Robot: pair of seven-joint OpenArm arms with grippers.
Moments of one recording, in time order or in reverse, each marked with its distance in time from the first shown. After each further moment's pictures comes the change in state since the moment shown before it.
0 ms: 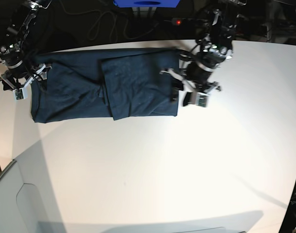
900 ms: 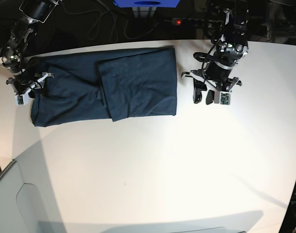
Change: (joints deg) left arm 2.6 0.0 -8.9 -0.2 0.0 -0.3 0.0; right arm 6.4 1.6 -1.7 -16.7 2.8 -0.2 4.2
